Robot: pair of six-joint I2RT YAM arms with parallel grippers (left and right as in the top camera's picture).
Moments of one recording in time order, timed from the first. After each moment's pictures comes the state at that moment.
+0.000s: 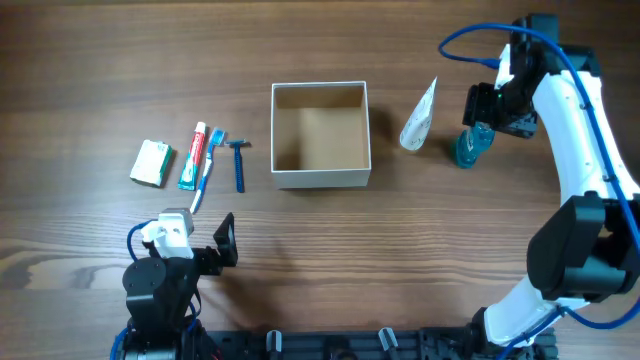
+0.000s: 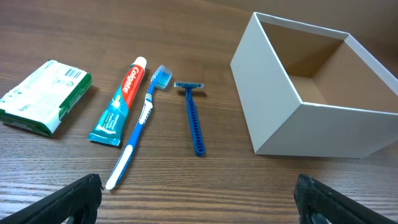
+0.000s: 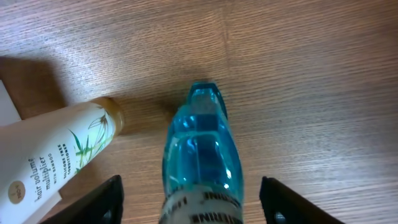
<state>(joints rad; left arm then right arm) 0.07 0.08 0.15 -0.50 0.22 -0.17 -0.07 1.86 1.61 -1.16 -0.01 0.15</state>
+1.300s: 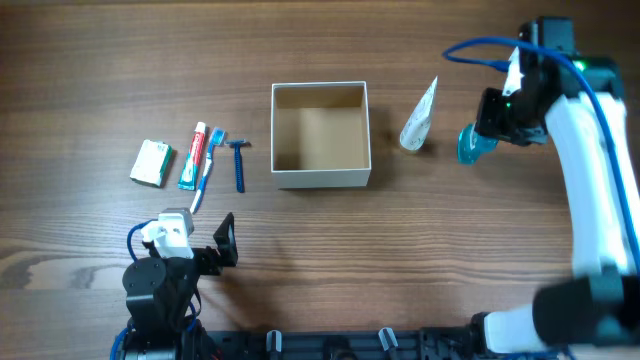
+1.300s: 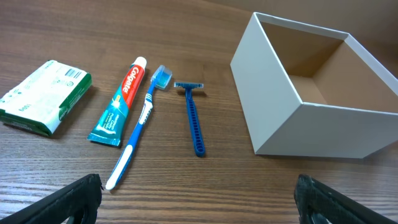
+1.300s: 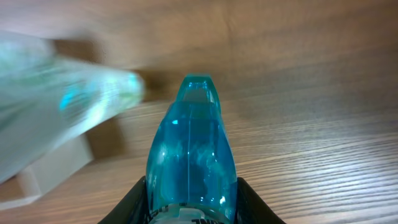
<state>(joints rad) 0.07 0.08 0.15 -0.50 0.22 -0.17 -0.02 1.61 1.60 -1.27 0.00 0.20</state>
